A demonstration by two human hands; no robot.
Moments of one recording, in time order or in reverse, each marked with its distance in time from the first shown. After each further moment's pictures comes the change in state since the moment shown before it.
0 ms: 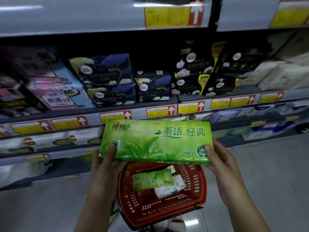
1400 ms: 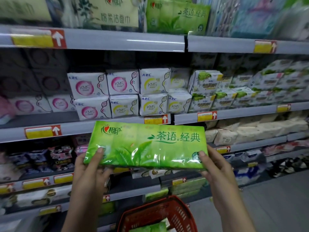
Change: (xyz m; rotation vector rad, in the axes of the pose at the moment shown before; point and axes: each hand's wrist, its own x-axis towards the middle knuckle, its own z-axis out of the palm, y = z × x) left_hand -0.162 0.206 0.057 -0.151 -0.116 0.361; right_hand -0.139 -0.223 0.009 0.152 0.067 -0.240
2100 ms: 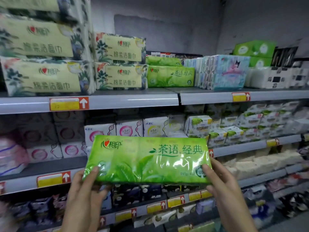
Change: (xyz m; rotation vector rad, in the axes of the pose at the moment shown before) left_hand 0.008 0.080 0.023 -0.145 -0.127 0.100; right_hand -0.011 -0.081 0.028 0.066 -0.018 -0.173
